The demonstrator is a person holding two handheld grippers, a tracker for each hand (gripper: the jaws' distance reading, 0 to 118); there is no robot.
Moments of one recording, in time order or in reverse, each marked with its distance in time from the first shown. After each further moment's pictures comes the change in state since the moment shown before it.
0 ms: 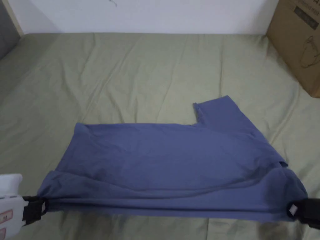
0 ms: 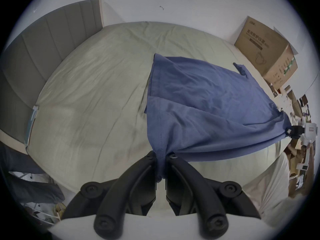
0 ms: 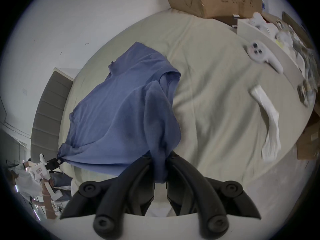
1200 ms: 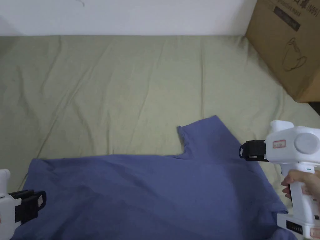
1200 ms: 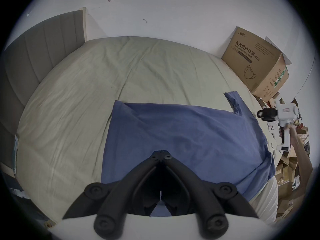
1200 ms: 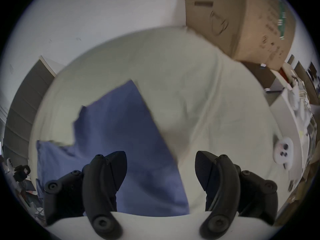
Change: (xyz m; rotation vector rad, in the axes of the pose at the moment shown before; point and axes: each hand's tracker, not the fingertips) left arm 0.064 0.103 -0.053 0.130 -0.126 -0.005; right arm -0.048 0.213 -0.151 0.066 -0.217 0.220
